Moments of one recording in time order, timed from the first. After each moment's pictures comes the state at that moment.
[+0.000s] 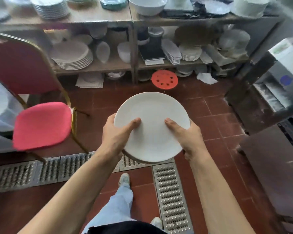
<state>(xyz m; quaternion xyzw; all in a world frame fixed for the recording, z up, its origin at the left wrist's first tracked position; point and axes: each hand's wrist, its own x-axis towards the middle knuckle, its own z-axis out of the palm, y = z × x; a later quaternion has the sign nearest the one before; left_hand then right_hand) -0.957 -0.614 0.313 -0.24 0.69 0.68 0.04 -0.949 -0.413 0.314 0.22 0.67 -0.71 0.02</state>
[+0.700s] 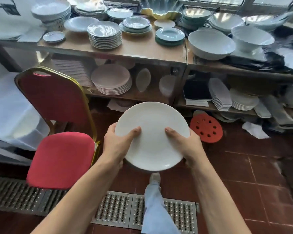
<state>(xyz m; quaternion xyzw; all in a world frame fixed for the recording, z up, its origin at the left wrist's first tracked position) -1.312 -0.796 0.306 -0.34 0.65 0.67 -0.08 -1.359 -0.599 0.310 0.12 0.69 -0.70 0.12</state>
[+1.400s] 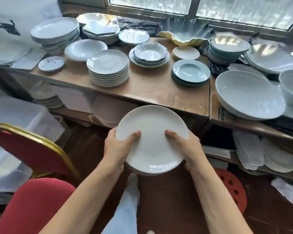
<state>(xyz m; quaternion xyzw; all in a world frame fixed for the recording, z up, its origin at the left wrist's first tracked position) -1.711 -0.882 0.307 -0.40 0.59 0.69 -0.14 -1.795 -0.699 0.306 0.08 0.68 -0.70 0.19</state>
